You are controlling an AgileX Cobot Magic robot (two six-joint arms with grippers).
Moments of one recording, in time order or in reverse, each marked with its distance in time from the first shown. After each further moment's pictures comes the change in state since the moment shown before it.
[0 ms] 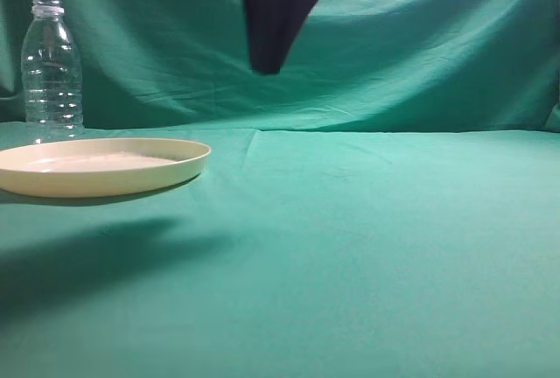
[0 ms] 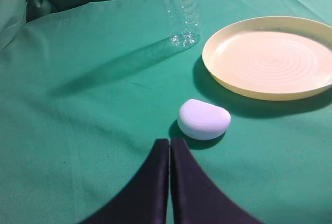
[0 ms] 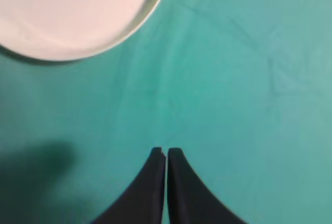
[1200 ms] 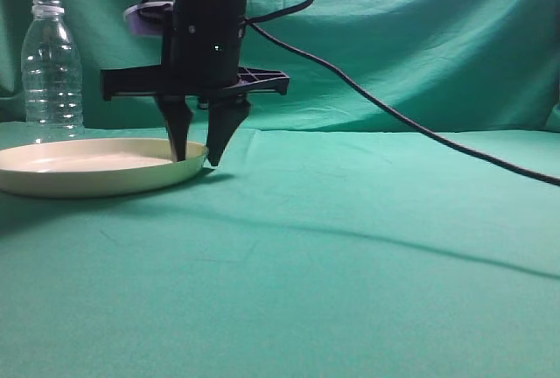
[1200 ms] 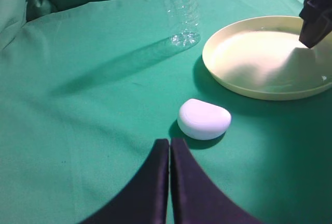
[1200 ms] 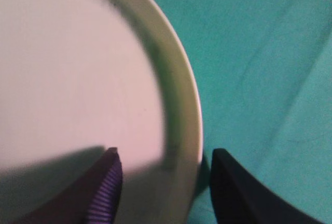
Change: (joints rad) left arm 0.000 0.000 0.000 0.000 0.000 0.000; right arm 0.026 0.546 -0.546 -0.144 -0.081 0.150
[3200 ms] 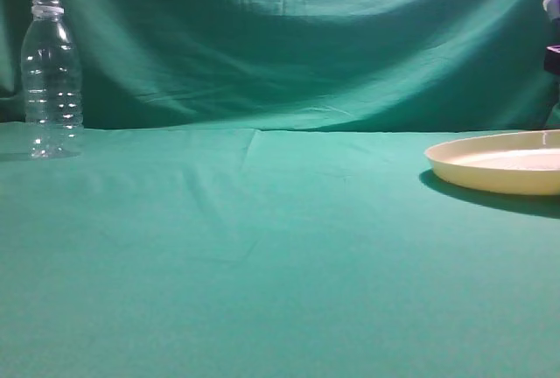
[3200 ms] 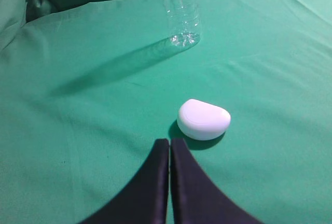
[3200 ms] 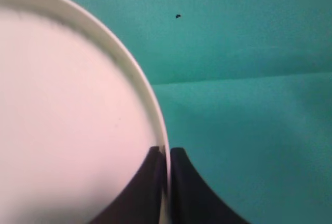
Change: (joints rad) left arm 0.000 0.000 0.000 0.000 0.000 0.000; right arm -0.720 -0.597 0.881 -0.055 -0.169 -0.079
